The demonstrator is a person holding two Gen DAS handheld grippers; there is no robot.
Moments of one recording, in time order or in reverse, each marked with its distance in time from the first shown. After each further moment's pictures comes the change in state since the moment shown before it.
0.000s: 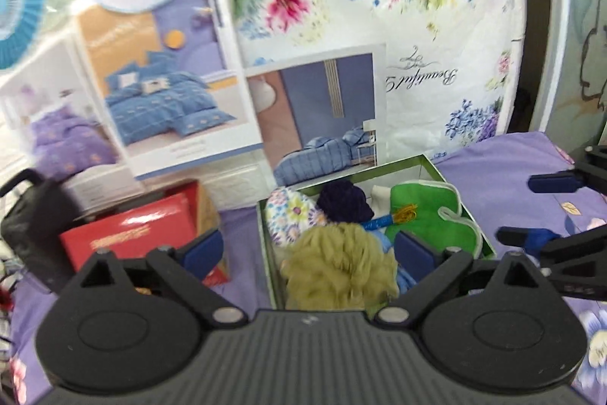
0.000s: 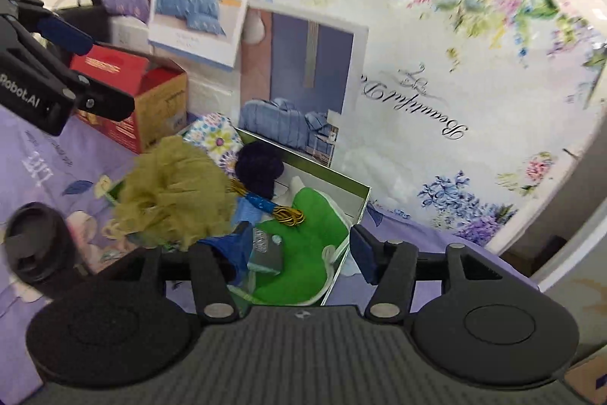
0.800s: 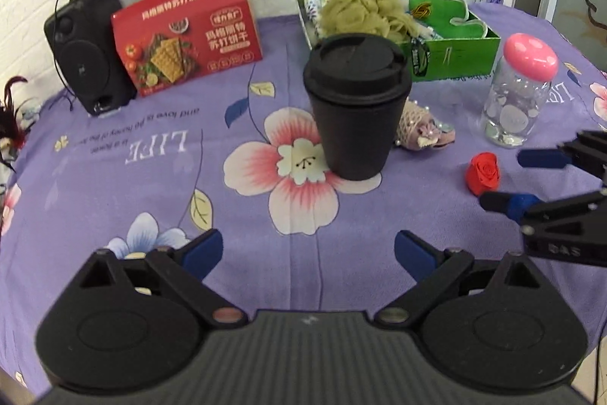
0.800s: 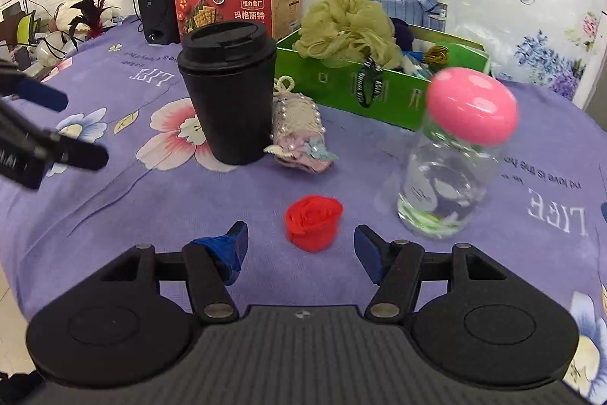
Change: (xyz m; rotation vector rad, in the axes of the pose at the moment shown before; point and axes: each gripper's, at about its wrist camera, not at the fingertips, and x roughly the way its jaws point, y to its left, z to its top) left arm -0.049 0.010 -0.239 -0.092 0.225 0.034; right arm -0.017 0.157 -0.163 0.122 0.055 0.142
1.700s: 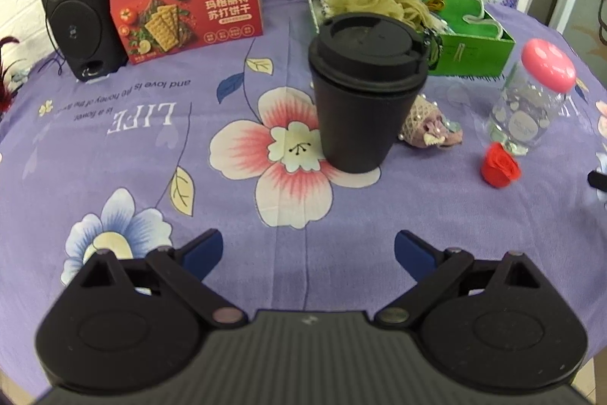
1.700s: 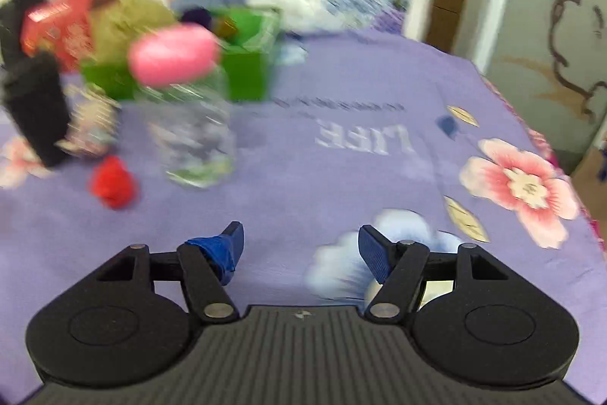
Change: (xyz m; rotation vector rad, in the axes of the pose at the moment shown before) left arm 0.020 0.008 0.006 -0.097 0.051 -0.038; right arm -0.058 -0.107 -0.056 0.245 -0.016 -0.299
